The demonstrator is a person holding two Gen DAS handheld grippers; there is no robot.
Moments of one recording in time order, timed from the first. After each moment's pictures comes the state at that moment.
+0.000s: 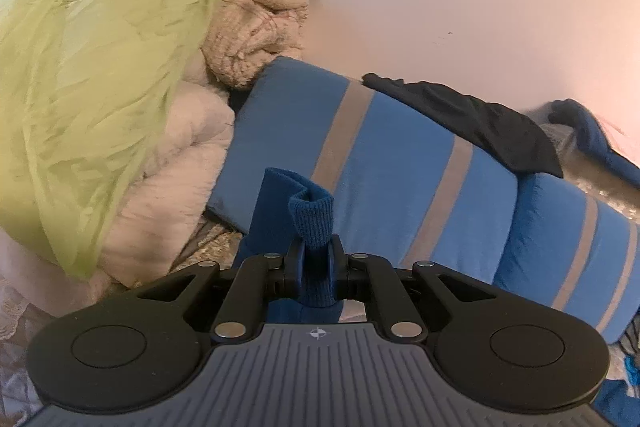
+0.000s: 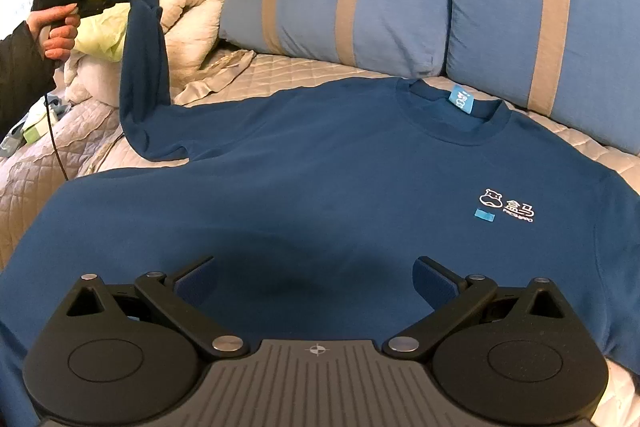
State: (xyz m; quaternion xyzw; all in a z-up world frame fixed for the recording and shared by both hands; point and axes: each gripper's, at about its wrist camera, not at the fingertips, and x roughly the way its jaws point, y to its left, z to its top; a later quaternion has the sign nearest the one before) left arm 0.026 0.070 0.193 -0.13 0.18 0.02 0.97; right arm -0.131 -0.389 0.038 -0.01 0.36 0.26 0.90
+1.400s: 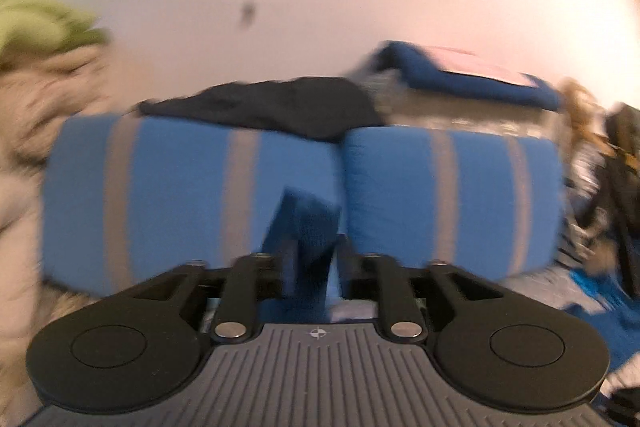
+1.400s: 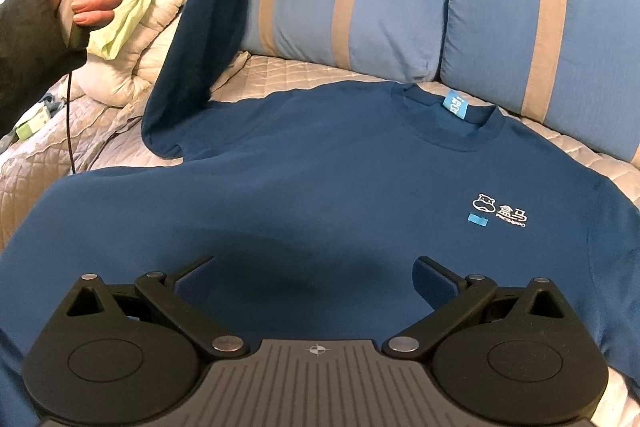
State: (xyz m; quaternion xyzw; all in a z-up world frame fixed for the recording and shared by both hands) left arm 0.031 -0.137 0.192 0.04 0.12 -0.18 0.98; right arm -0.134 -0.386 0.037 -0.02 0.35 0.25 0.90
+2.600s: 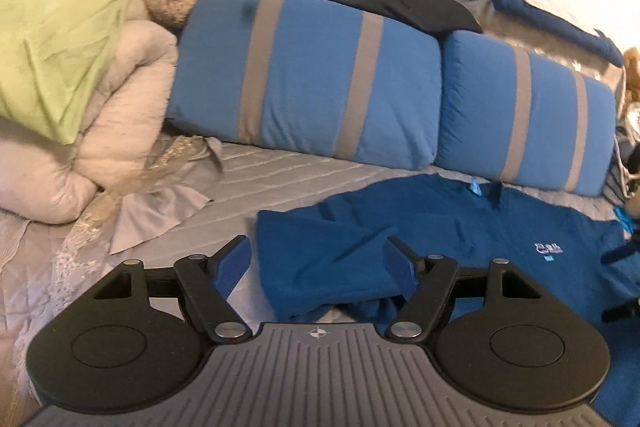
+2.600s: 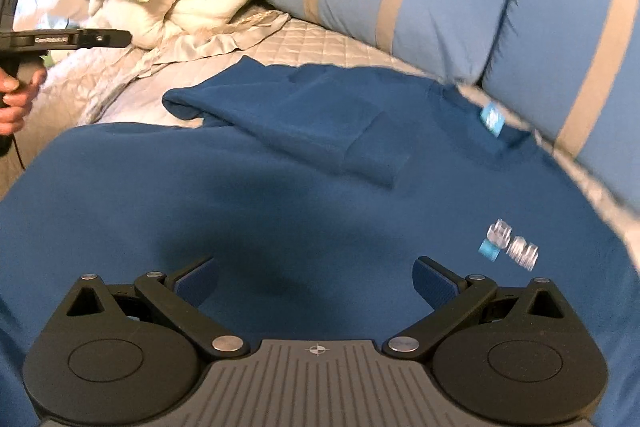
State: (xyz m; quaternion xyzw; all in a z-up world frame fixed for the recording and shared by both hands) left arm -0.098 -0.014 0.113 -0.02 0.25 -0.04 0.97; right arm -0.106 -0.360 0.057 -0.13 0.37 0.29 0.87
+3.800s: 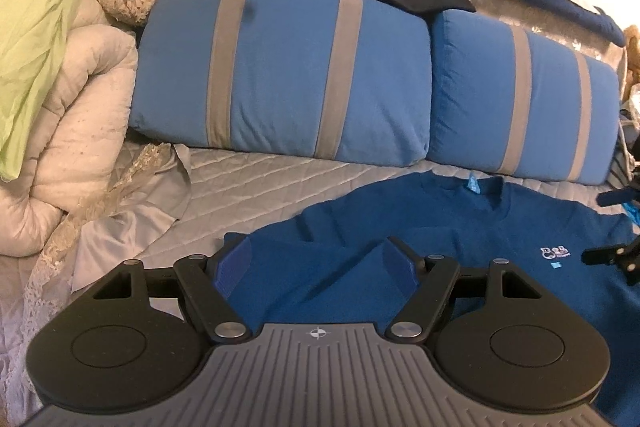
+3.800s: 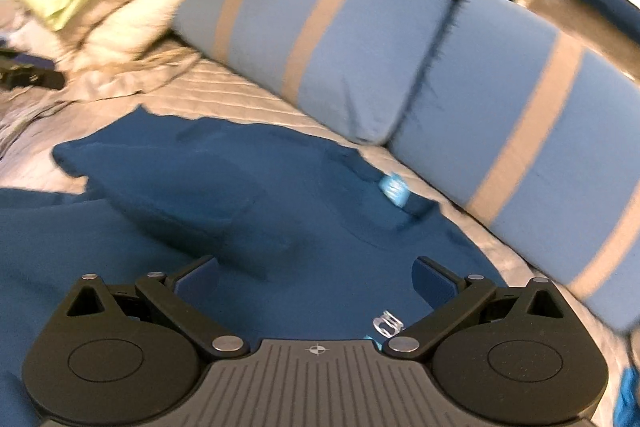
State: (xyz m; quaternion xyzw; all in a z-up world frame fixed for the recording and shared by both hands) left arm -0.037 -0.044 0.112 0.01 0.27 -0.05 0.96; right arm -0.043 -0.363 0.068 -0.18 0.31 0.20 0.91
